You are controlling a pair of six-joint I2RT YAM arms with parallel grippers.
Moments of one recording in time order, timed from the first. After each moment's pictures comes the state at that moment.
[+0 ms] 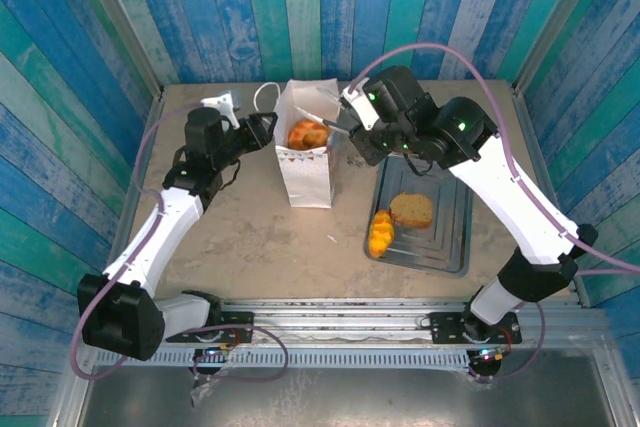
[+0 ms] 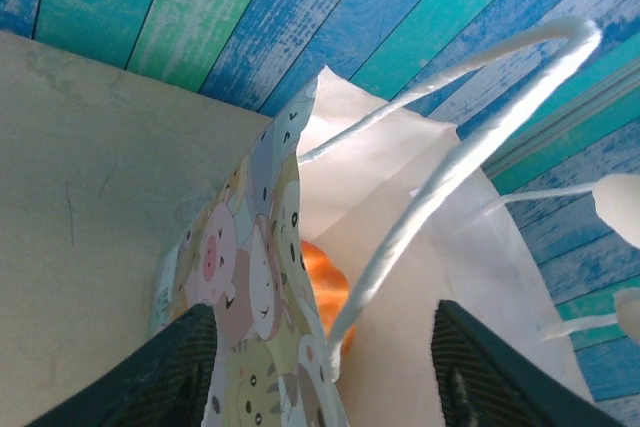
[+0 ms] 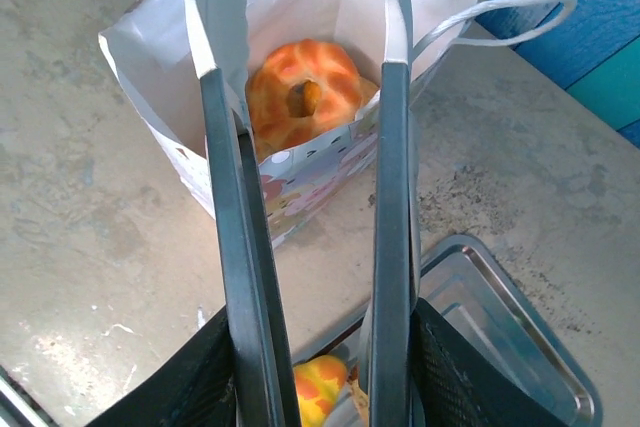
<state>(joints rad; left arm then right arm) -0.24 1.20 0.96 -0.05 0.27 -0.58 0.84 1.61 2.07 -1.26 0.19 0.03</state>
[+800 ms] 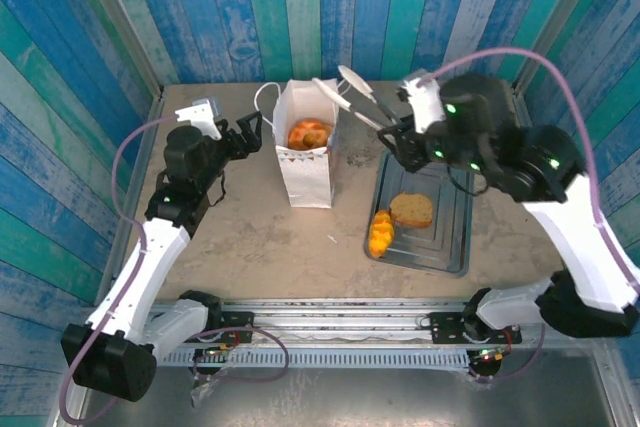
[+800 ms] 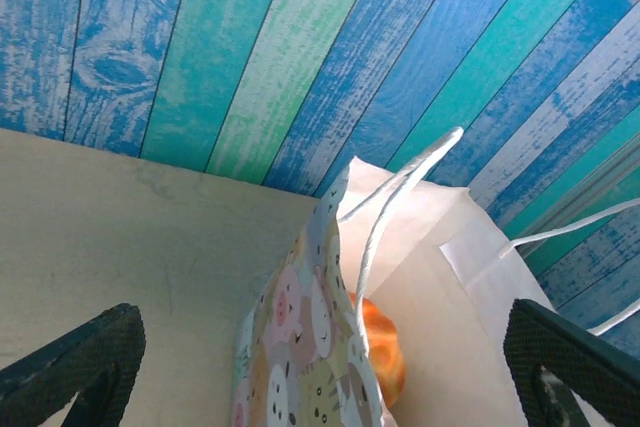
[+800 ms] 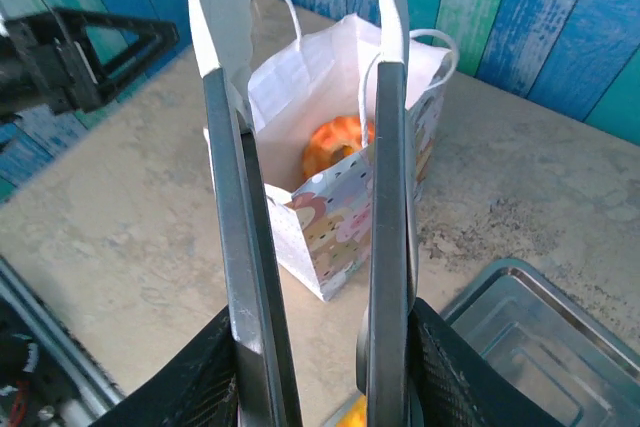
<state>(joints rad) -0.24 0.97 0.87 -0.06 0.08 -0.46 0.81 1.30 1.95 -1.20 0.10 0.19</state>
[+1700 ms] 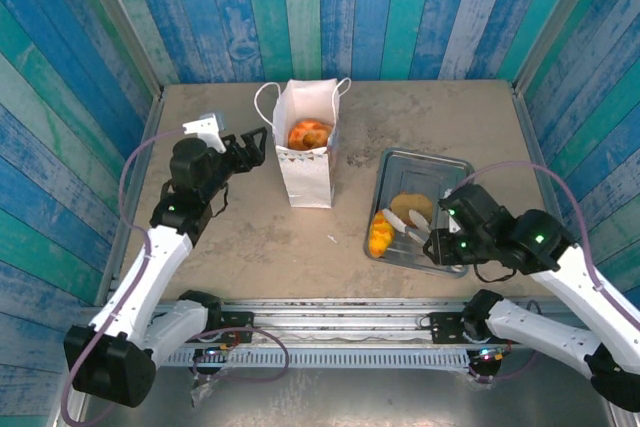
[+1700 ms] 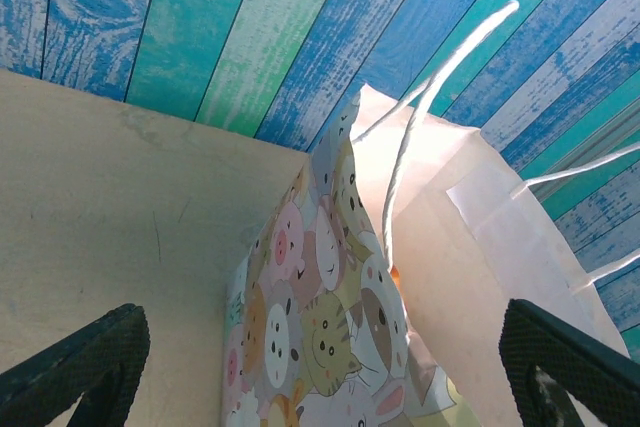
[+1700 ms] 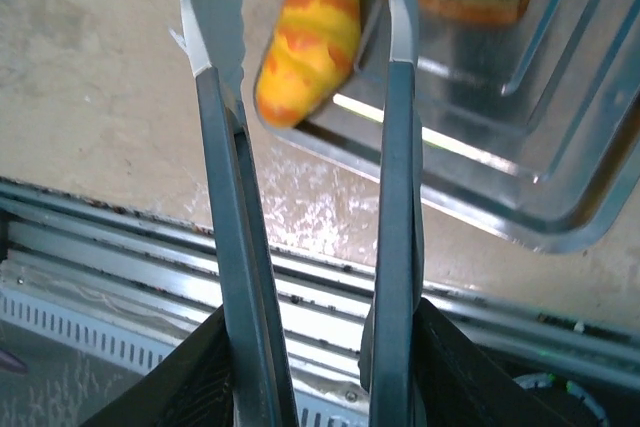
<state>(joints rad) -0.24 0.94 0.76 -0.03 0.14 -0.49 0.76 0.82 1.04 -1.36 -0.03 0.69</state>
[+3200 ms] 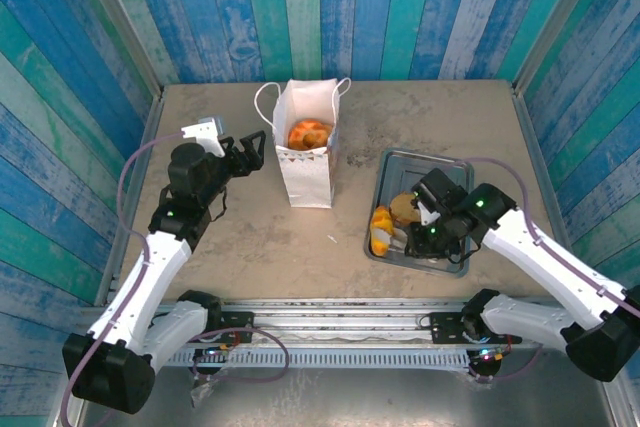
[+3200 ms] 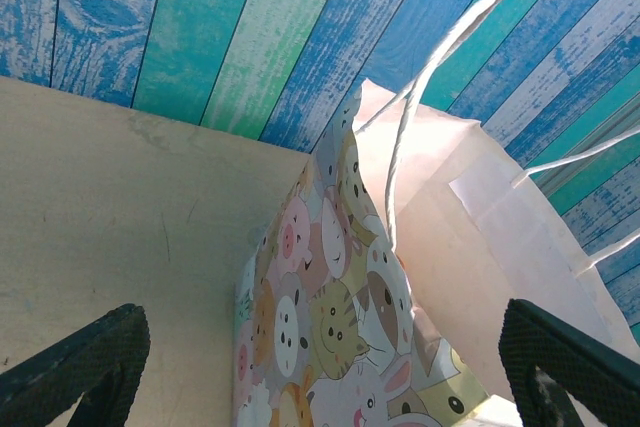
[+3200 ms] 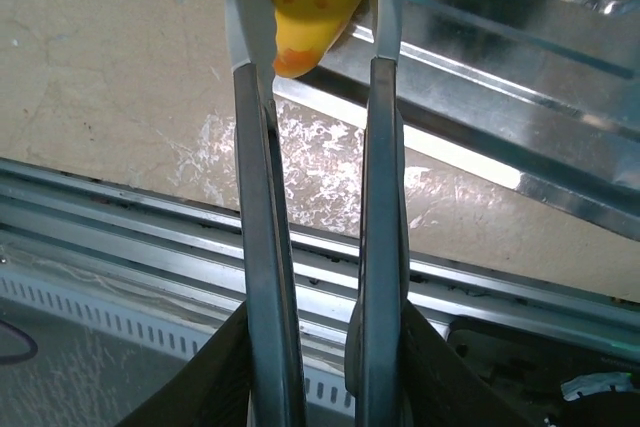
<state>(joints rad) -0.24 0.91 0.74 -0.03 0.13 -0.47 0.68 1.05 1.00 -1.26 -0.18 0.61</state>
